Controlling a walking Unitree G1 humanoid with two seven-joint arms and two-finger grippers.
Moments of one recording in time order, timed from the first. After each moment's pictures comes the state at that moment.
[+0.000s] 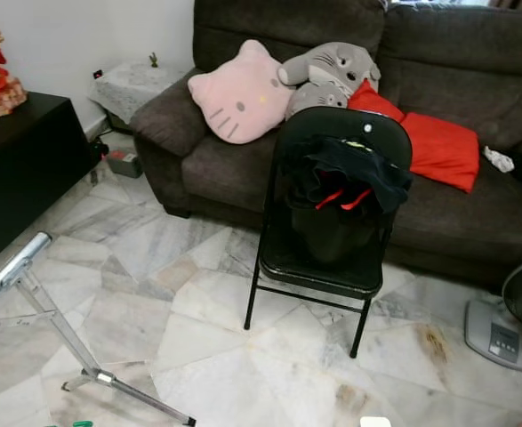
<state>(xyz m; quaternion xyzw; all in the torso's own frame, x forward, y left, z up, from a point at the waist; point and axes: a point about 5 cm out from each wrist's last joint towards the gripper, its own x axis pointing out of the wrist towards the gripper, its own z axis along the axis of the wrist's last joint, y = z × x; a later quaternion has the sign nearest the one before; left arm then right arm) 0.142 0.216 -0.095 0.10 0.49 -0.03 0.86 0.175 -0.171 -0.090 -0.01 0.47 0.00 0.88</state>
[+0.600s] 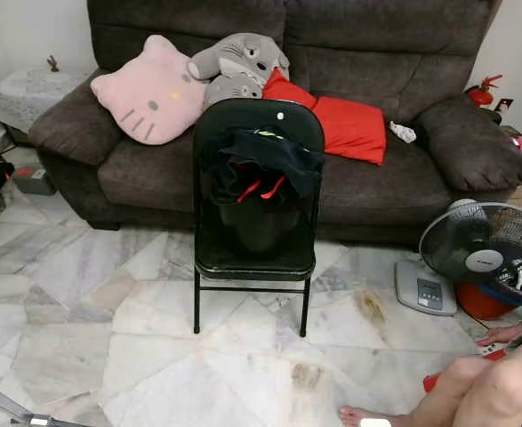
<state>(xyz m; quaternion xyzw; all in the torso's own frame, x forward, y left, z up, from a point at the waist) 0.144 0.212 -0.095 0.10 0.49 -0.04 0.86 0.170 -0.174 -0.092 -0.01 0.48 0.00 0.88</state>
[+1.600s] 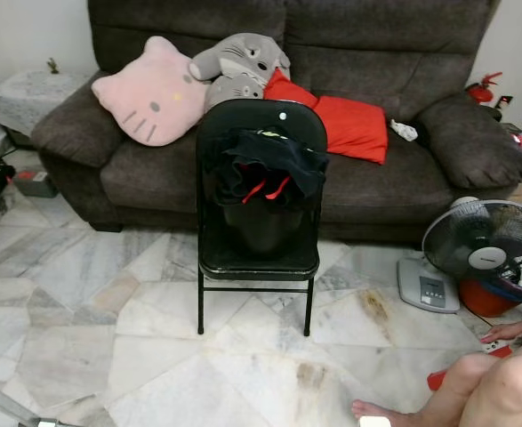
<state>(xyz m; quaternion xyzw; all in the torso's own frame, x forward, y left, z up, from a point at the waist) 0.144 0.210 -0.095 0.10 0.49 -0.04 0.87 0.170 -0.174 -0.091 -0.01 0.48 0.00 0.88</state>
